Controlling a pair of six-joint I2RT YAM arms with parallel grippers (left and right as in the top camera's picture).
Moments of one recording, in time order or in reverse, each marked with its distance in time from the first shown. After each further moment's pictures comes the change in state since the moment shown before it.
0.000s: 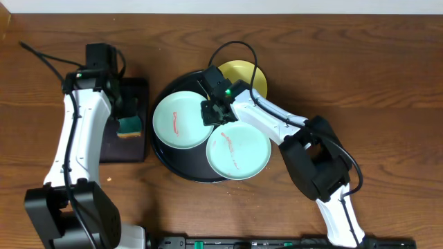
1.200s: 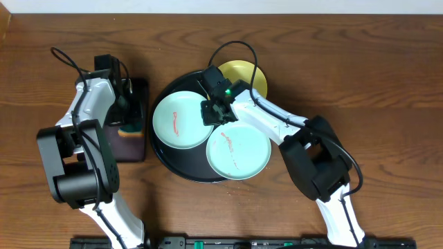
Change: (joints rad) left arm 0.060 0.325 -0.013 0.153 0.179 0.148; right arm 0.000 0.000 0.000 0.000 0.000 -0.001
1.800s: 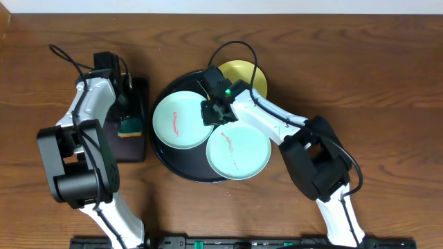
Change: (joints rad) left arm -0.001 -0.001 -0.003 0.077 0.005 -0.001; right arm 0.000 0.000 0.000 0.000 0.000 0.000
